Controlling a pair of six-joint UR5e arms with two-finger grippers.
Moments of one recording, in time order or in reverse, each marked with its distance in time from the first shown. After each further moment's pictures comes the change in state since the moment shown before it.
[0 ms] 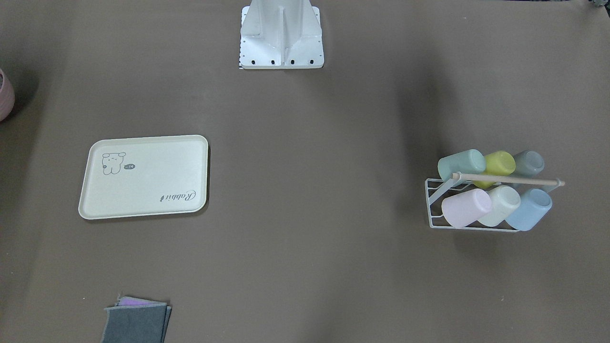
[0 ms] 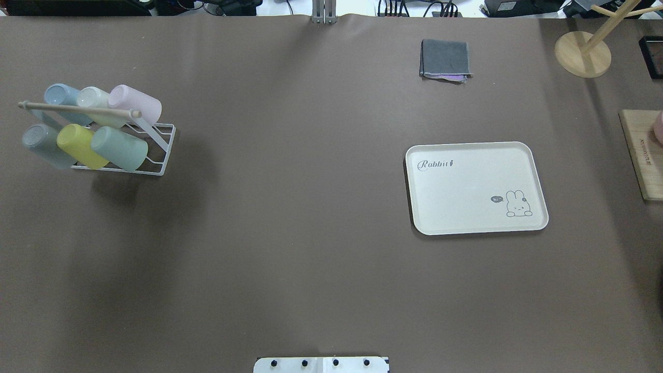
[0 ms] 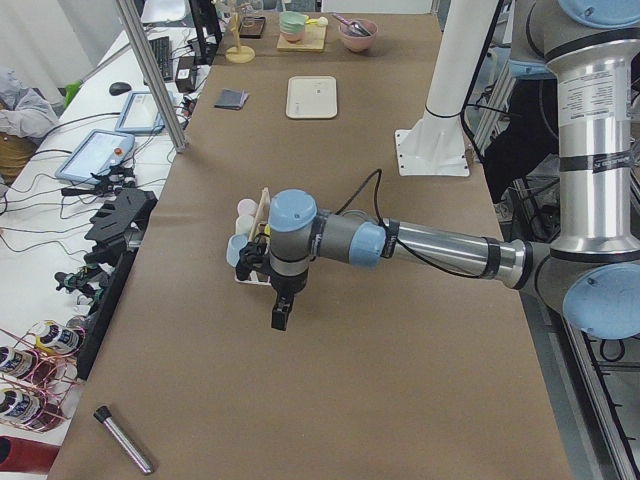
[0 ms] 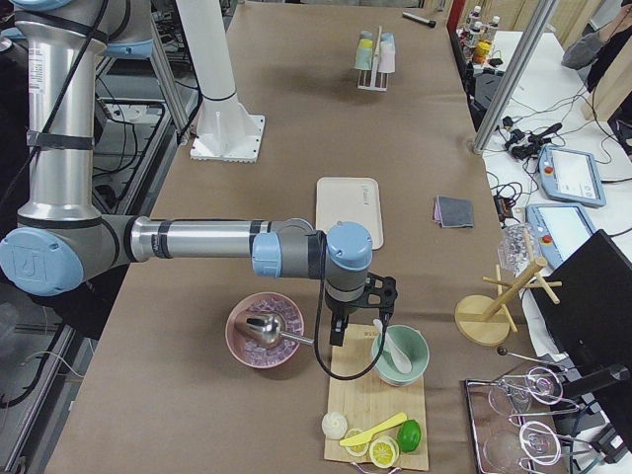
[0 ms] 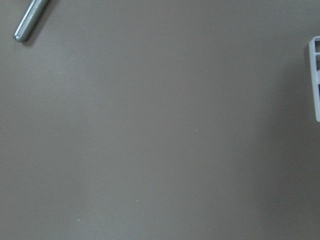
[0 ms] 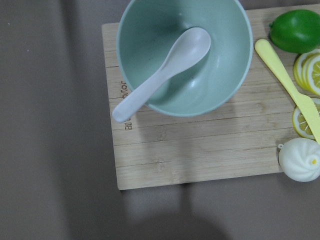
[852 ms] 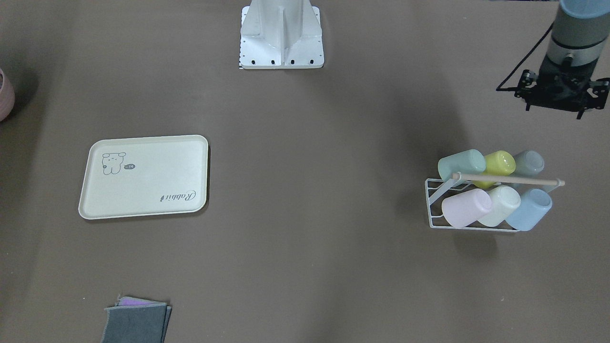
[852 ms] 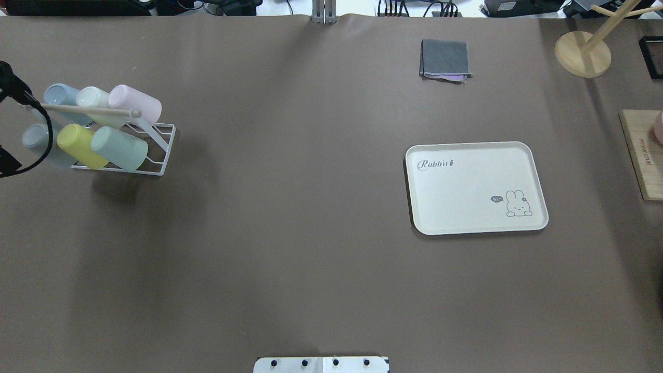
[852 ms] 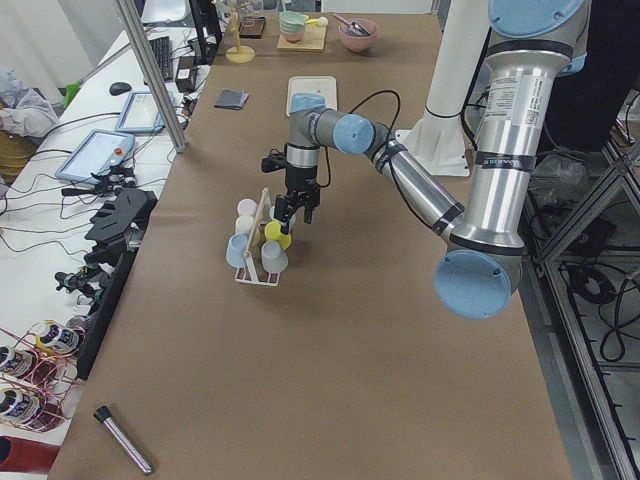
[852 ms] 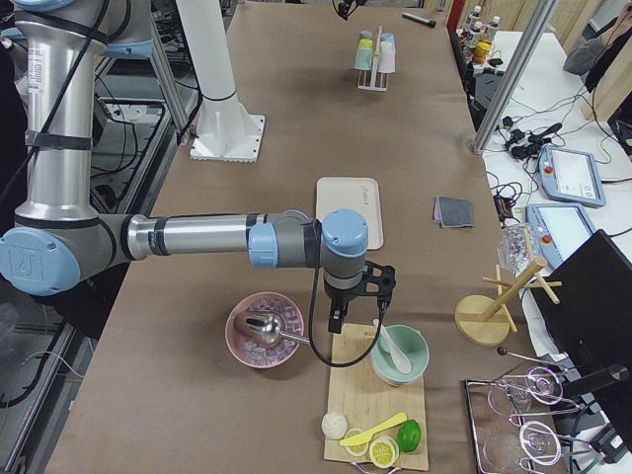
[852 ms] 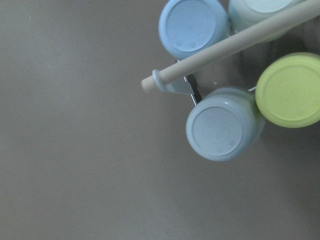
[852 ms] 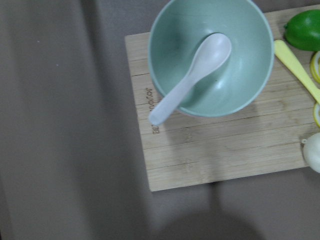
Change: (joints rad) left arm 0.468 -0.226 -0.322 0.523 0.461 0.002; right arm -0.036 -0.002 0.079 0.007 0.030 0.151
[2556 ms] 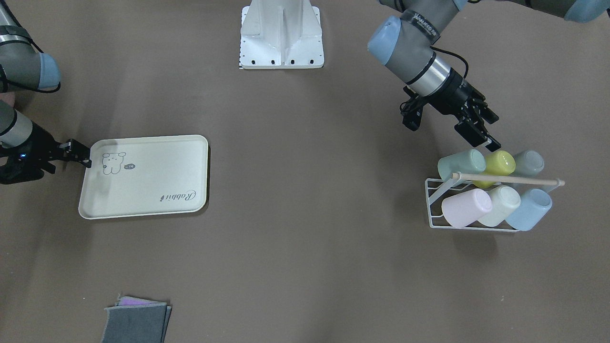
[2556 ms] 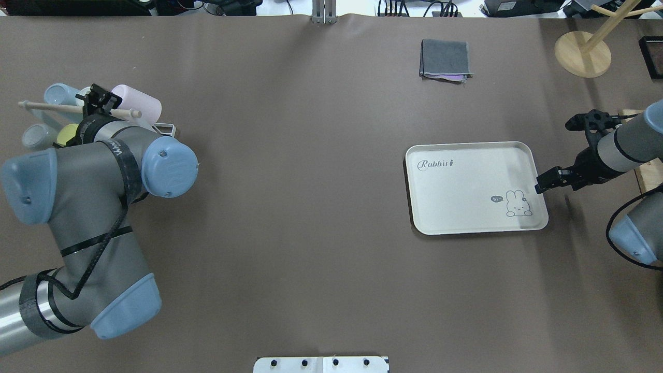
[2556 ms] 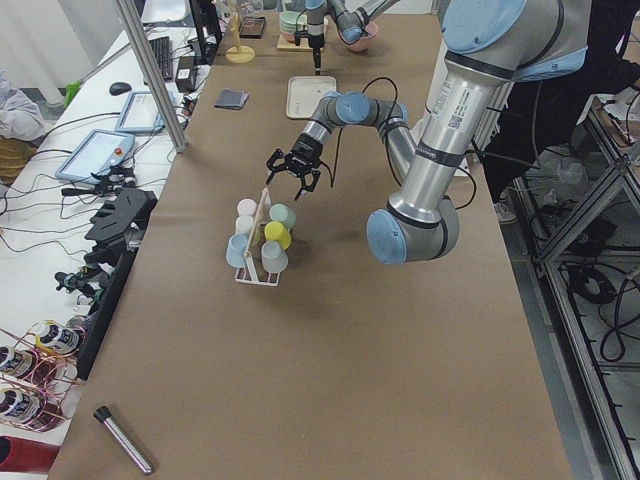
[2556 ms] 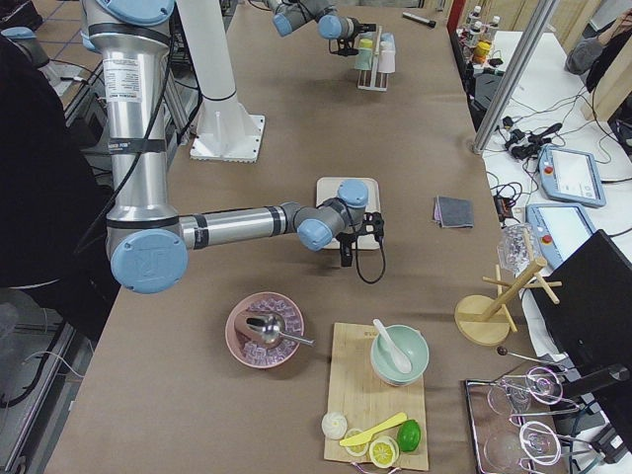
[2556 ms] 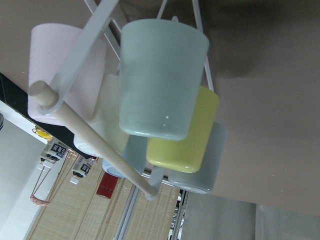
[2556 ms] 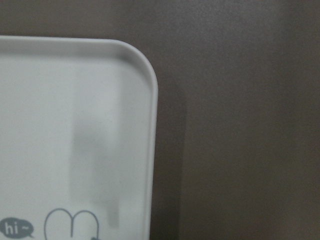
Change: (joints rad) left arm 0.361 -0.356 0.244 0.401 0.716 0.607; right arm -0.602 0.155 -0.210 0.529 -0.115 0.419
